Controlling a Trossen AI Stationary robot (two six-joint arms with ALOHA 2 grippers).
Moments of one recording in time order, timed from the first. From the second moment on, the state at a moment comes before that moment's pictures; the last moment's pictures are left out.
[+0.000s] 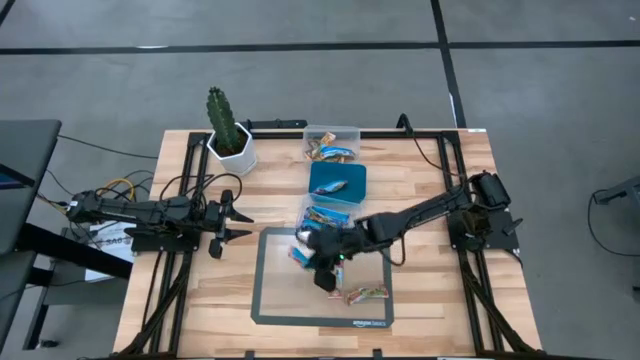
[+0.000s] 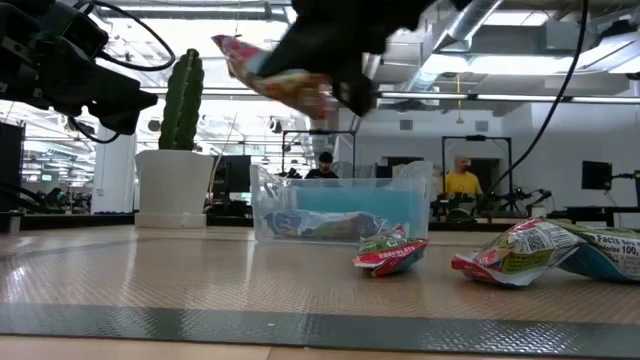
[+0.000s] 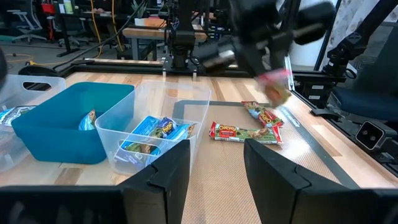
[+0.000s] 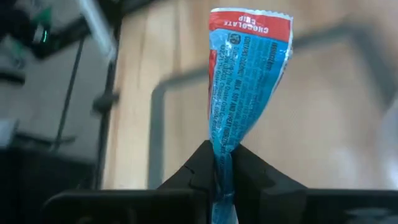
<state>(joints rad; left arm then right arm) -0.12 0.13 0.01 0.03 -0.03 -0.07 0.26 1.86 1.30 -0.14 -0.06 0.49</state>
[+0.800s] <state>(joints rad) -0.12 0.13 0.01 0.03 -0.03 -0.07 -0.14 1.86 1.48 -0.57 0.40 0.14</state>
